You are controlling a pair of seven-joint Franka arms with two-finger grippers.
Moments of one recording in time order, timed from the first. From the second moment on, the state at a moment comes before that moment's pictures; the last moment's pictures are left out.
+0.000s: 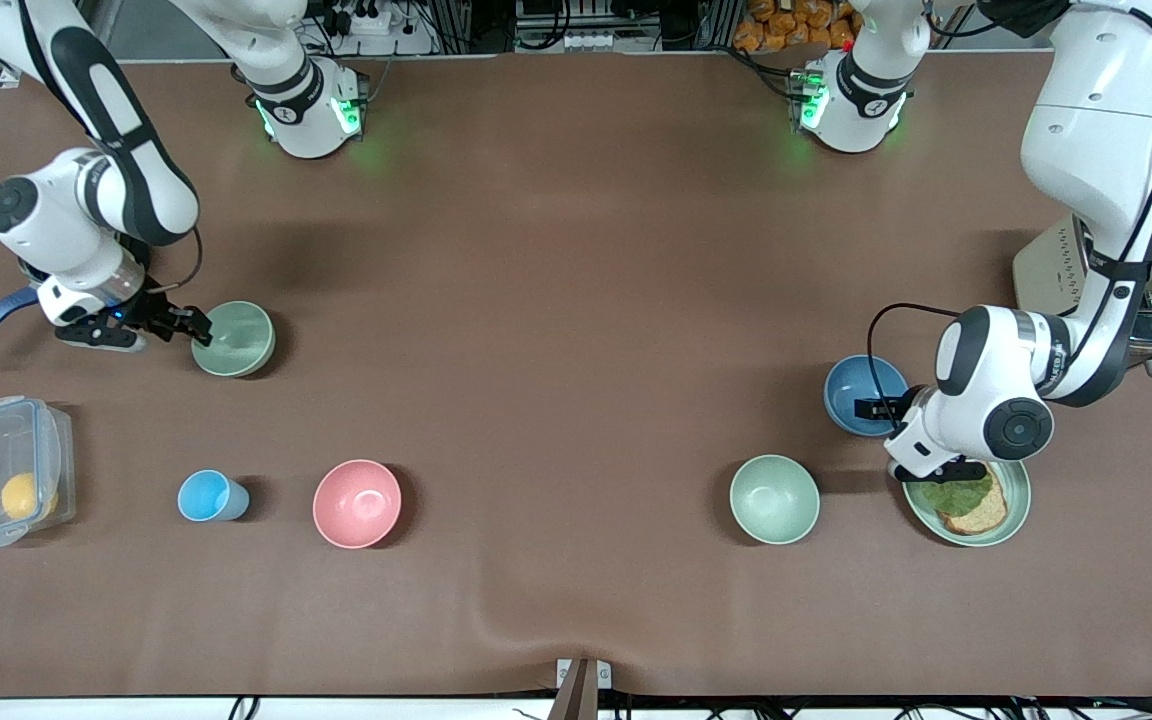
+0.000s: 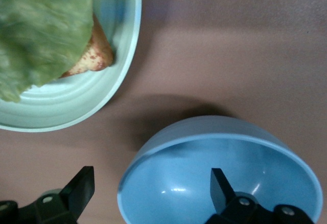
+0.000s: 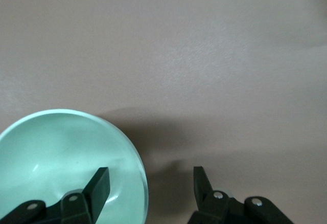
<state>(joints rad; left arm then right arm) 0.13 0.68 -0.25 -1.66 0.22 1.97 -0.23 -0.36 0.19 0.08 -2.53 0.07 2.81 -0.22</state>
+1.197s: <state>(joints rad) 0.16 0.59 -0.25 -1.62 0.17 1.99 -0.23 0.05 0.13 0.10 -2.45 0.20 2.61 0.36</state>
